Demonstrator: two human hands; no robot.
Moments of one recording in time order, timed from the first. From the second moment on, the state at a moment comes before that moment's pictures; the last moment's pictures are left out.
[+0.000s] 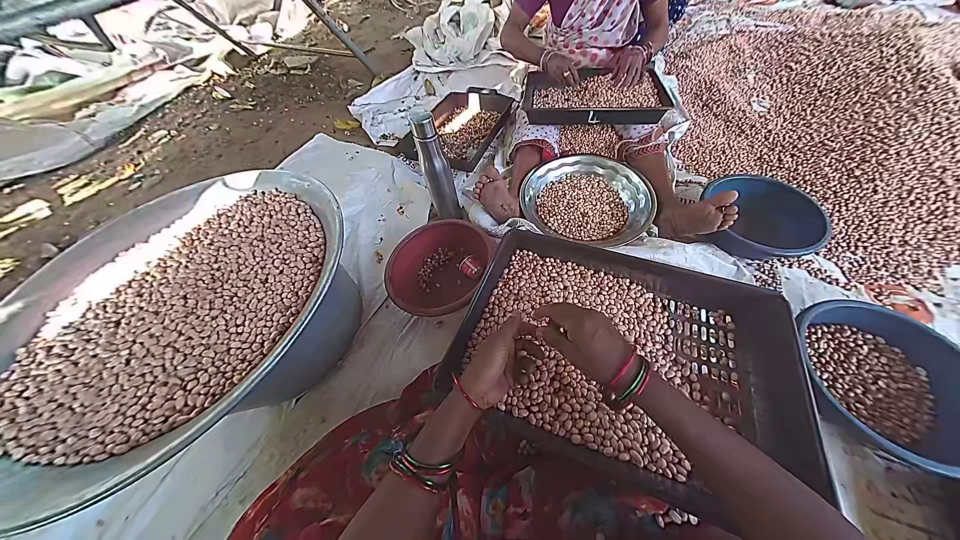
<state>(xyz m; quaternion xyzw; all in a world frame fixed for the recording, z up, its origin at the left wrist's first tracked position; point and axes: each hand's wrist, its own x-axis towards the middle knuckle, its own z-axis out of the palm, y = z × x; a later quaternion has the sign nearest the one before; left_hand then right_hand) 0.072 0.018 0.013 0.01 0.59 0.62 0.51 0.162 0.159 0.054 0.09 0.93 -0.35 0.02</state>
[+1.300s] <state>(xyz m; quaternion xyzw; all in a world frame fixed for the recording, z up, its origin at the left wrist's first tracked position) 0.061 0.030 0.021 0.34 0.88 0.07 0.33 0.148 0.150 0.019 0.16 0.94 -0.17 0.24</state>
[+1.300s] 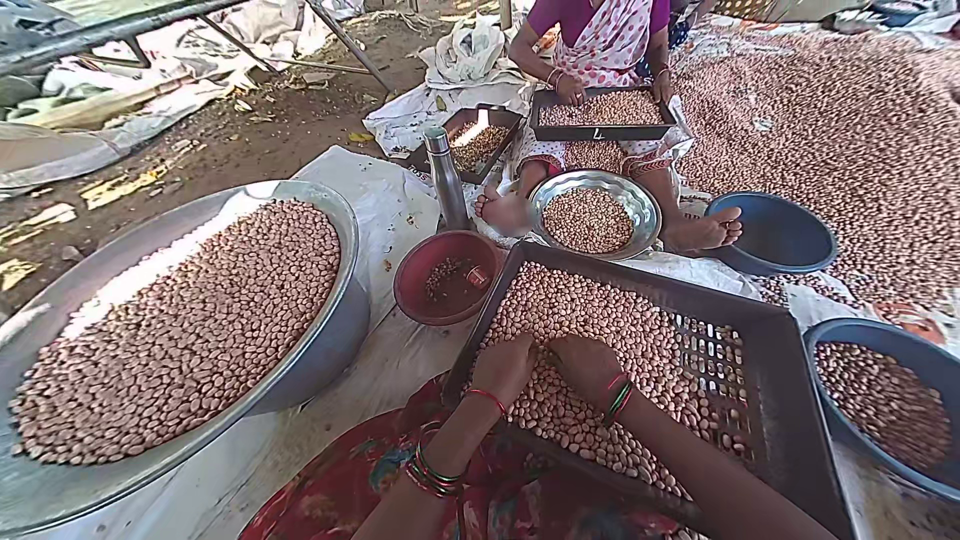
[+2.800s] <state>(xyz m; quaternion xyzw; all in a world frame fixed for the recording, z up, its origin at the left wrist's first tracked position) 0.143 0.073 -0.009 0.11 0.60 0.70 0.37 0.279 0.154 0.029 0.06 0.85 -0.43 0.28</state>
